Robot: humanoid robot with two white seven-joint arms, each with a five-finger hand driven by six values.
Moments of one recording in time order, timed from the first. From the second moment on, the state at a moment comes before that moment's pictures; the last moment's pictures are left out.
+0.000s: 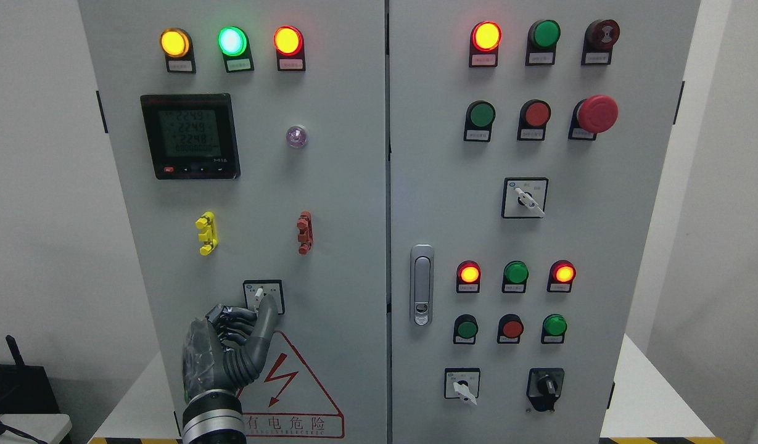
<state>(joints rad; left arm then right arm) -0.46 -0.11 -0.11 -1.88 -0.33 0.64 0.35 0.08 0.12 0.06 -0.14 0.00 0.09 -0.04</state>
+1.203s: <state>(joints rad) -0.47 -0.11 -0.11 -1.88 -0.33 0.64 0.35 0.08 0.12 0.06 -0.14 0.00 0.09 -0.04</state>
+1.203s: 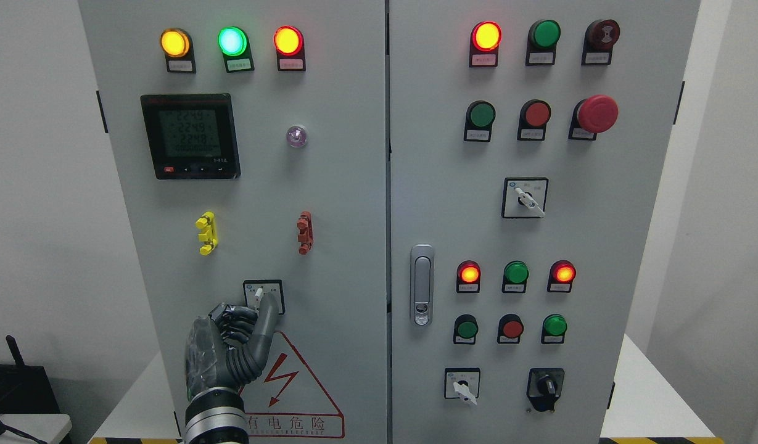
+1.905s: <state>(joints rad) -0.48 -0.11 -0.11 -1.87 -0.33 0.64 0.35 0.08 0.12 0.06 -0.14 0.00 0.09 -0.04</state>
